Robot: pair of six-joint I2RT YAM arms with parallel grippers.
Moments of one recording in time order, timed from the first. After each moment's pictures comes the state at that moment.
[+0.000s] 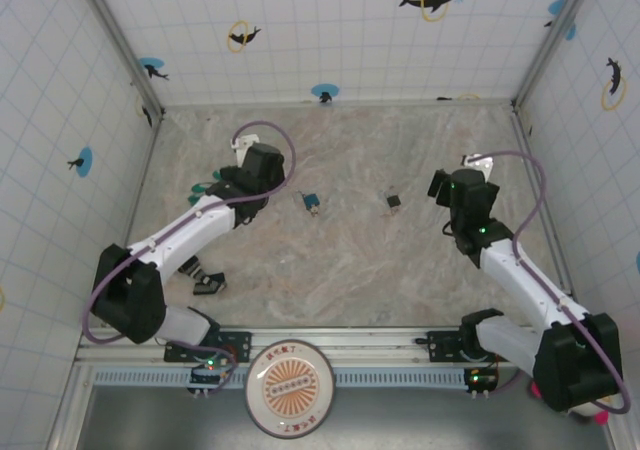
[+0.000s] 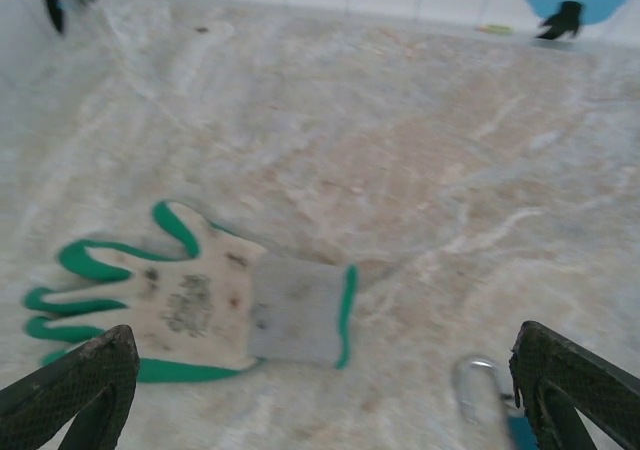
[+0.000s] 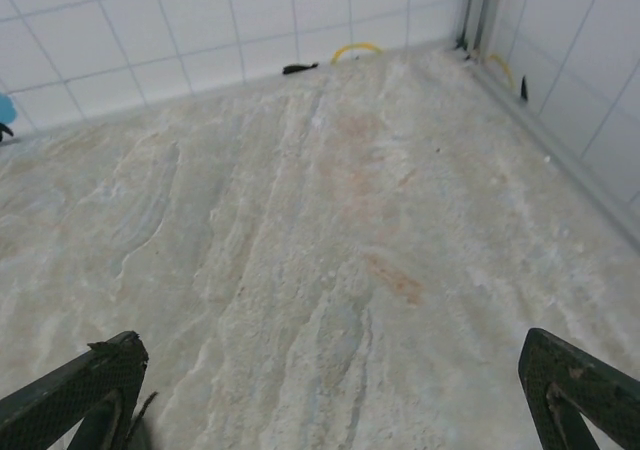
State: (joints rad) left arm -0.53 1.43 1.00 -0.32 -0.59 -0.43; right arm 0.32 1.04 0.59 -0.01 0.49 0.28
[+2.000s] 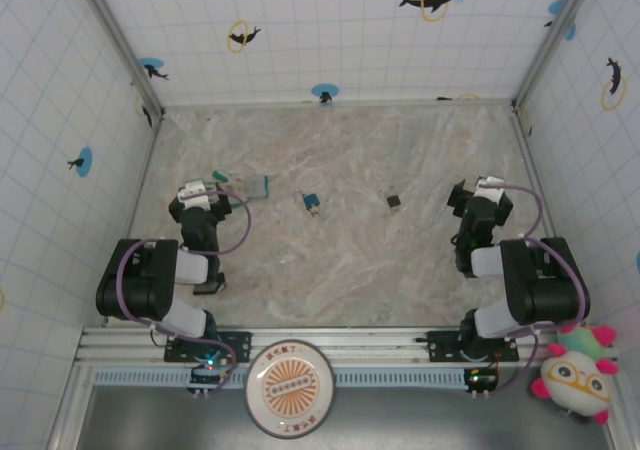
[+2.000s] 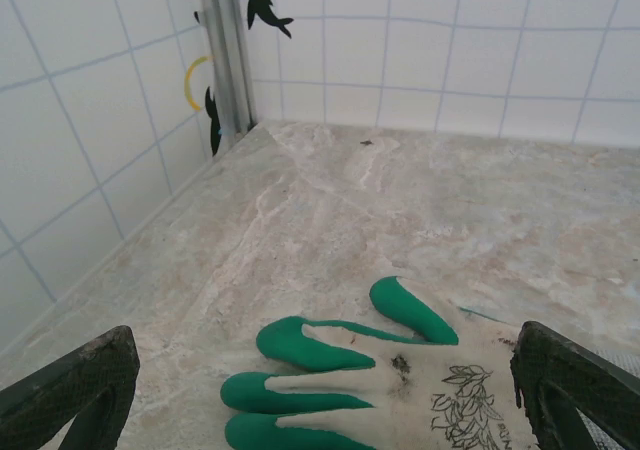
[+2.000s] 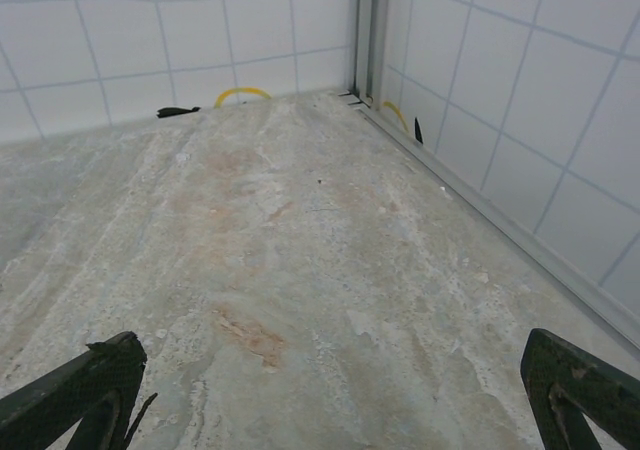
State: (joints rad) left arm -0.06 1.52 0.22 1.13 -0.30 0.00; right arm 0.08 1.48 0.27 0.95 0.46 0.10
